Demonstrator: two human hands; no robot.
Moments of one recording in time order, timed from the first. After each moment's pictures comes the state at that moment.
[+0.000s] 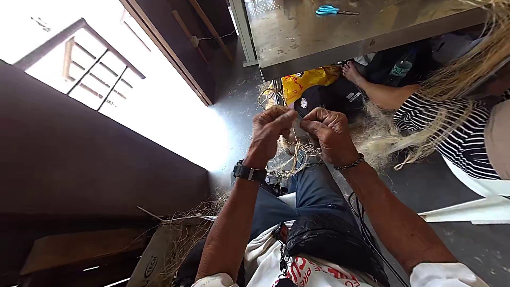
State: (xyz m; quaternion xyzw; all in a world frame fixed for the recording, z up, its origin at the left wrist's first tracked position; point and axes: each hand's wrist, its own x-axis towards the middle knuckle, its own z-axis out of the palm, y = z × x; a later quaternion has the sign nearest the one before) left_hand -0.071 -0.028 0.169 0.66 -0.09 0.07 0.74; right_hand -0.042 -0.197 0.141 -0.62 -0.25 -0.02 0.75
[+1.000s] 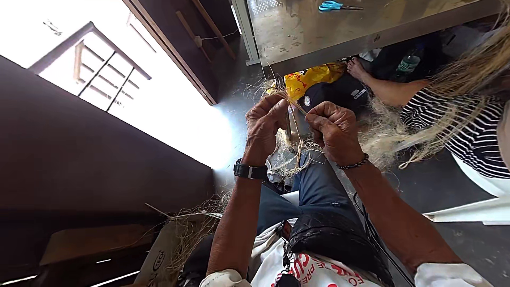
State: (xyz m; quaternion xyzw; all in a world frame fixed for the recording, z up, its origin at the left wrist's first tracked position) left_hand -0.072 -0.025 0.181 0.59 -0.08 0.12 0.79; right_hand -0.046 -0.197 0.147 -0.57 -0.26 -0.03 0.78
